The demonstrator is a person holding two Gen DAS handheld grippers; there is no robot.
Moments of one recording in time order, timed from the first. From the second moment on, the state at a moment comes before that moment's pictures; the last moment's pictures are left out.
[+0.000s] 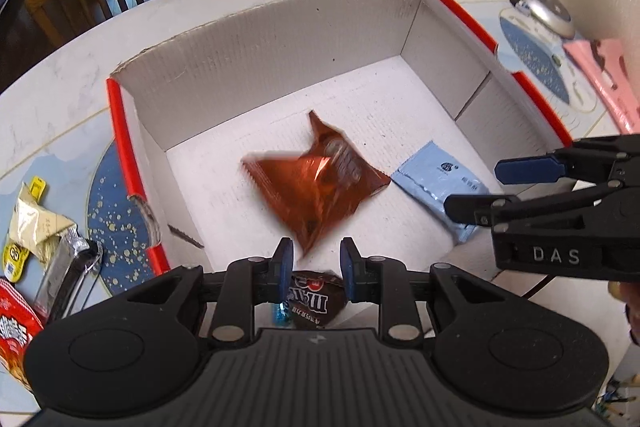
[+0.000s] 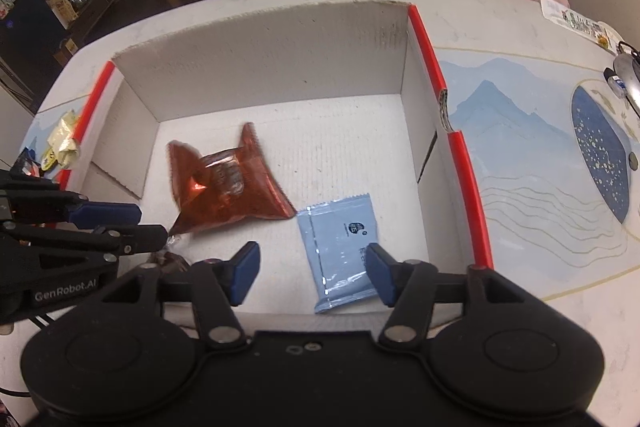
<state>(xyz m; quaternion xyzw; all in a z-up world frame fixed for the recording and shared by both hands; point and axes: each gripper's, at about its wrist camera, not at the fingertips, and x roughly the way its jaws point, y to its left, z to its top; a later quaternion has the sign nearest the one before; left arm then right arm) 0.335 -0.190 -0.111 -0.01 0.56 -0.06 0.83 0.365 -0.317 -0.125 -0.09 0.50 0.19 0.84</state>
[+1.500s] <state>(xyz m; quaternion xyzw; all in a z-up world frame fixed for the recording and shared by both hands) 0.133 0.082 -0.044 -0.14 0.40 0.02 0.91 0.220 -0.109 -0.082 -0.08 0.40 0.31 0.86</state>
